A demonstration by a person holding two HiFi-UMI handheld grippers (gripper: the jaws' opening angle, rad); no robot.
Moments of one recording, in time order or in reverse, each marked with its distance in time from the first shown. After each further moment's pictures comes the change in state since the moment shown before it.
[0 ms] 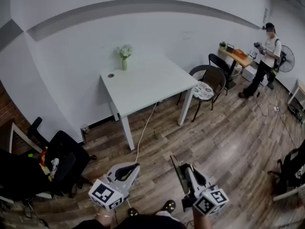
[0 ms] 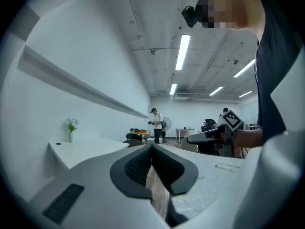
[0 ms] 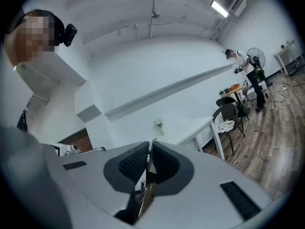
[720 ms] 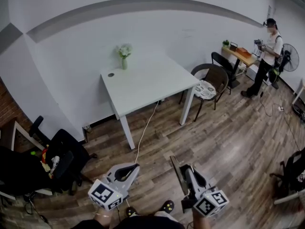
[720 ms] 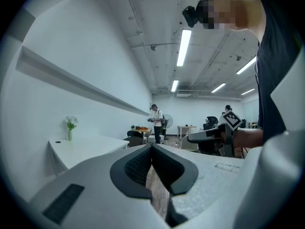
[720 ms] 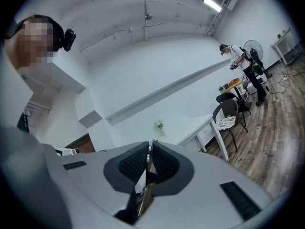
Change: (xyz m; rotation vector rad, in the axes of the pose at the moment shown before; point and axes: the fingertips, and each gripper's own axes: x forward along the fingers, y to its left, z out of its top) left arm 0.038 -0.021 -0.003 0.007 0.029 0.021; right arm -0.011 -0.044 0.016 0.058 -0.011 0.033
